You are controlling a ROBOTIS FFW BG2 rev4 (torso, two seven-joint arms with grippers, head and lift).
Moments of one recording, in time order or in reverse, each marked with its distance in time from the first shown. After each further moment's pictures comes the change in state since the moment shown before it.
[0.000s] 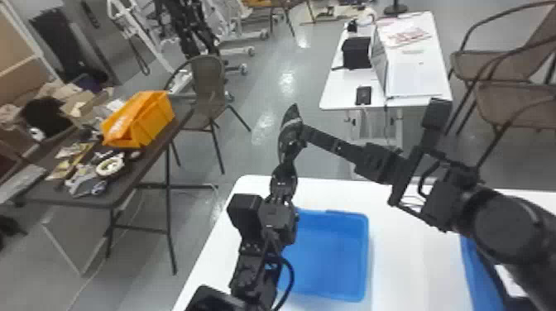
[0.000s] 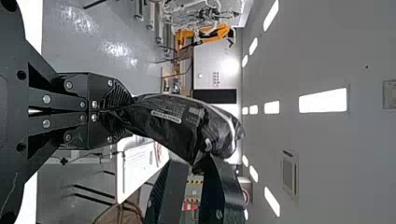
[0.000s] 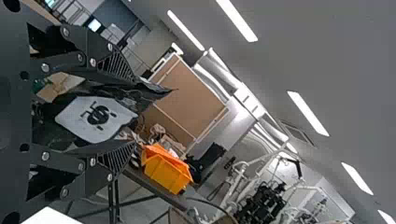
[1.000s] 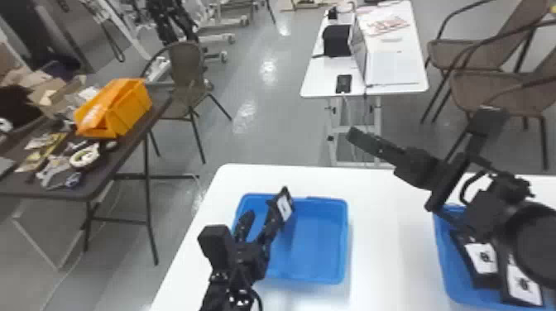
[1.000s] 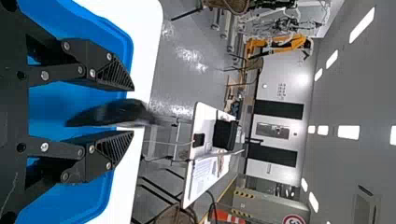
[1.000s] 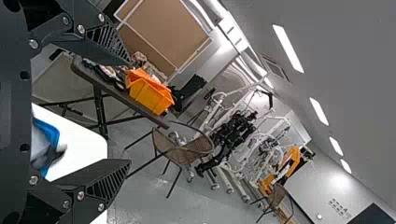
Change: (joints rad) left arm 0.080 -0.038 0.092 0.168 0.146 0.032 -0.103; right arm 0.223 -0.024 -0.252 -0.225 0.190 0.088 -0.142
